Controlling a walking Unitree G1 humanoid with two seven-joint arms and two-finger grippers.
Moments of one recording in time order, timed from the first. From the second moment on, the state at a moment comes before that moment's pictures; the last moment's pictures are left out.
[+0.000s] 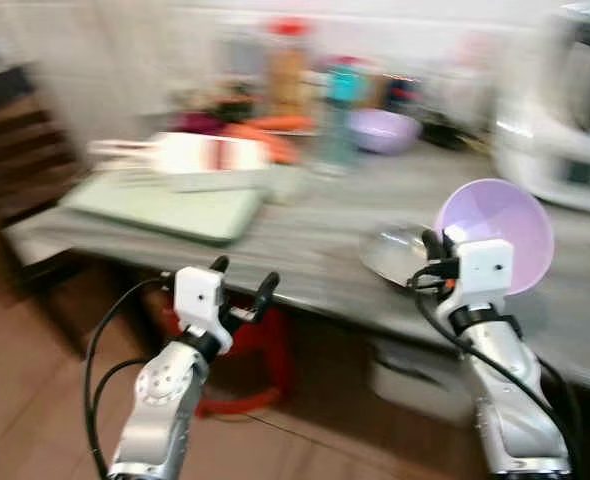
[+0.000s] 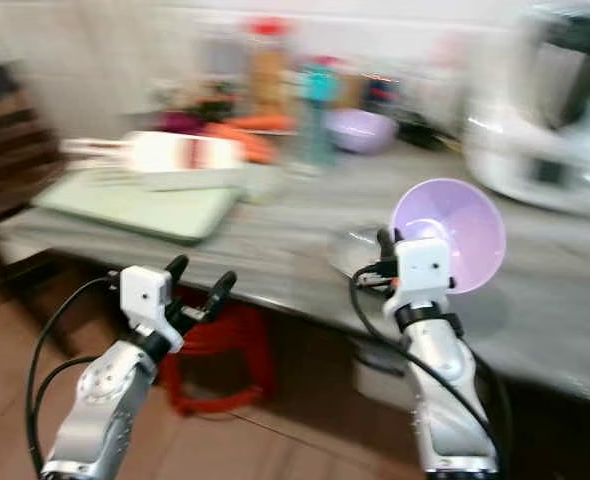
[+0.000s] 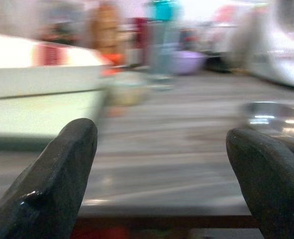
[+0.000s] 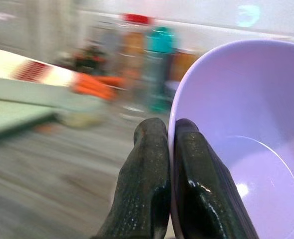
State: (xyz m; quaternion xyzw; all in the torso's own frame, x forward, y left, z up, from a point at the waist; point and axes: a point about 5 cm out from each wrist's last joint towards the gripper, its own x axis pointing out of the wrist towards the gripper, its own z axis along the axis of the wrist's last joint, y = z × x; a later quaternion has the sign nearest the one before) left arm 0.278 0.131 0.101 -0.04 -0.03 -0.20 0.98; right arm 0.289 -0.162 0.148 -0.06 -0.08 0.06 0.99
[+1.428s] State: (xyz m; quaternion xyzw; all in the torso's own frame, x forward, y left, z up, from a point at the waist) left arm 0.238 0.121 0.095 -0.03 0.02 -0.45 0.89; right arm 0.347 -0.144 0.134 -0.11 0.05 0.13 0.98
